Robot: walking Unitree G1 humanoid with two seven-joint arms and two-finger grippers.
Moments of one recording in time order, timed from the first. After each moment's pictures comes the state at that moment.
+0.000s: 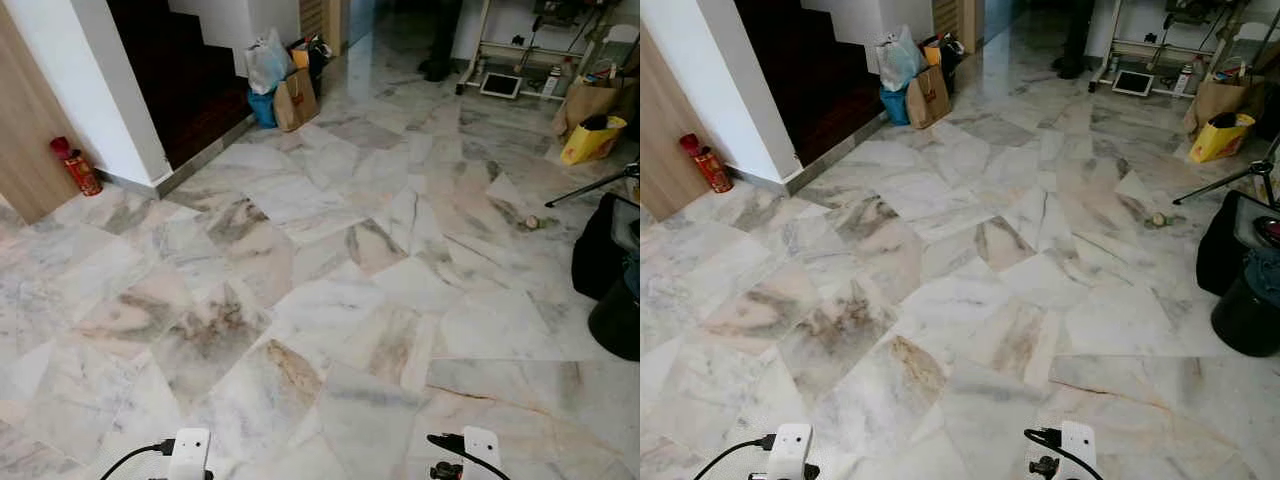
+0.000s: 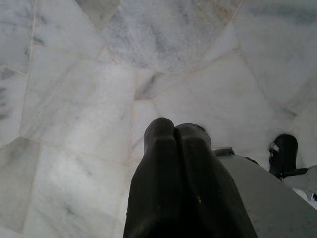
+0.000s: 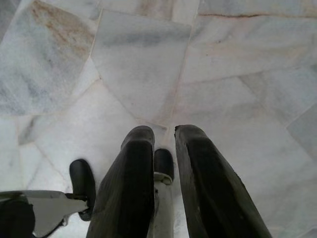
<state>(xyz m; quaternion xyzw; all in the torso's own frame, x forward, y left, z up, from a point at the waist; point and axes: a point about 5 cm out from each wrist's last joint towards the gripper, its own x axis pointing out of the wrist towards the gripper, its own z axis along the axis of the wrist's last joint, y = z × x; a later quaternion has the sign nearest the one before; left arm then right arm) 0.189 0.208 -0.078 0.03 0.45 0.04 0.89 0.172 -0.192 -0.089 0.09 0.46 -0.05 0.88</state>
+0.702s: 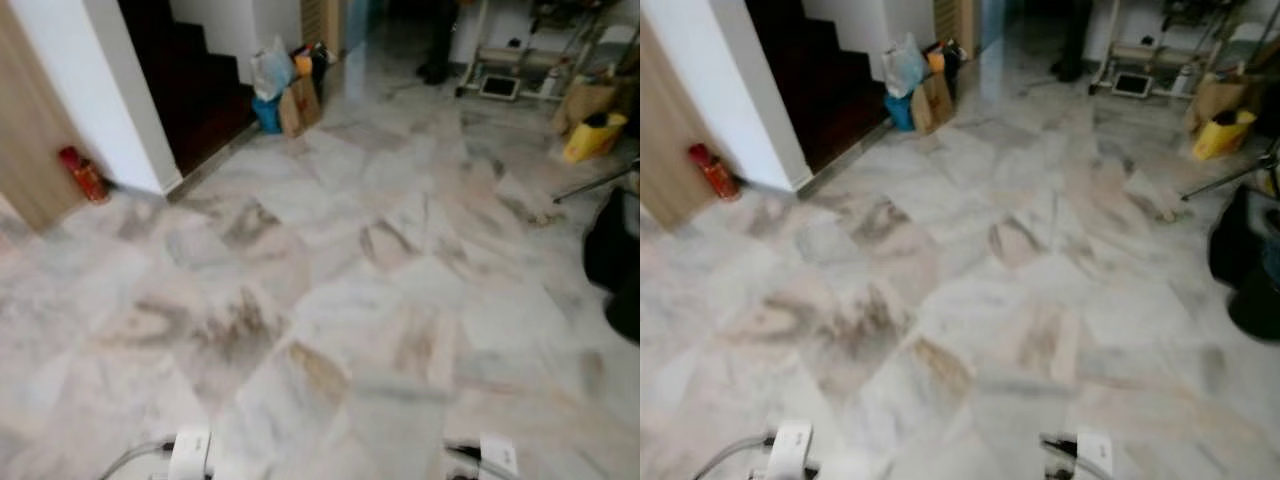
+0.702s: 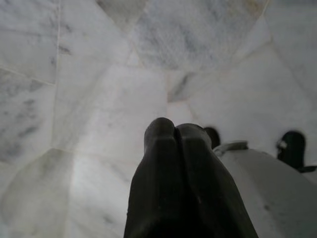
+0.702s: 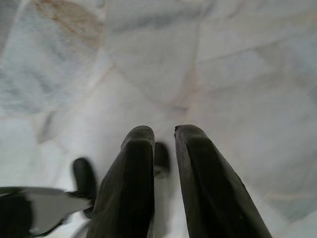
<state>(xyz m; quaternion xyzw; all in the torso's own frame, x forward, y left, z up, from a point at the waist) 0.183 0.221 -0.078 0.04 0.45 0.05 0.89 0.164 -0.184 -0.093 0.11 0.48 -0.05 0.87</state>
